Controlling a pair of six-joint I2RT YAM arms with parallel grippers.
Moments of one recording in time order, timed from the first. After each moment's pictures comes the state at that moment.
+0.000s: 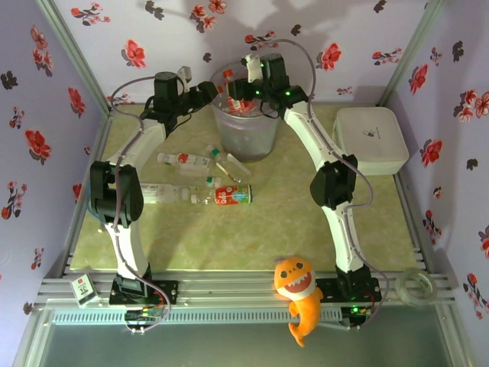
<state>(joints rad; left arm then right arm) -0.25 1.97 1.72 -0.08 0.46 -0.73 0.47 2.36 2.48 -0.55 -0.36 0.14</state>
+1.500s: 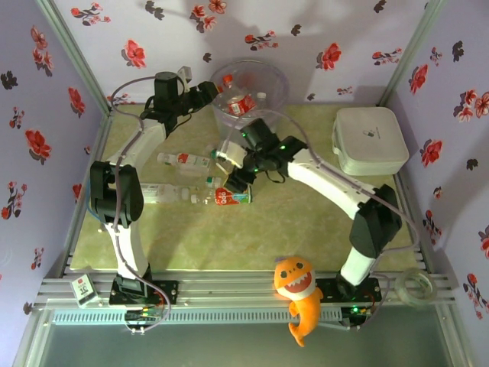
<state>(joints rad) -0.25 1.97 1.72 -0.08 0.46 -0.73 0.78 1.73 1.54 -0.73 -0.34 -0.46</state>
